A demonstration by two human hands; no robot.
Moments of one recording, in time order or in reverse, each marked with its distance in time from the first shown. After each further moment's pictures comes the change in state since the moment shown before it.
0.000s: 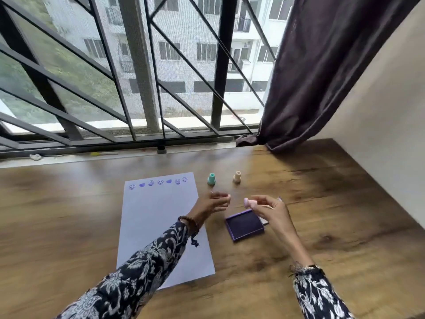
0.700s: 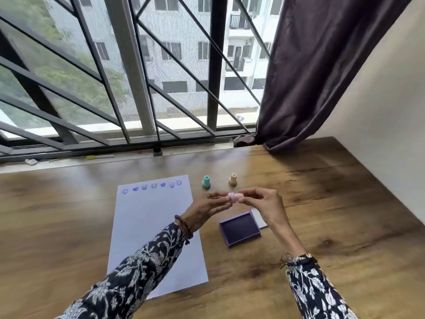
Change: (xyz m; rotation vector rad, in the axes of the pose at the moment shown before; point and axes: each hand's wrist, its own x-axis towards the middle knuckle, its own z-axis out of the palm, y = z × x) left_hand 0.010 0.005 0.006 -0.394 -0.138 -0.015; right_hand 0.024 -0.020 0.000 -0.172 -0.061 -0.164
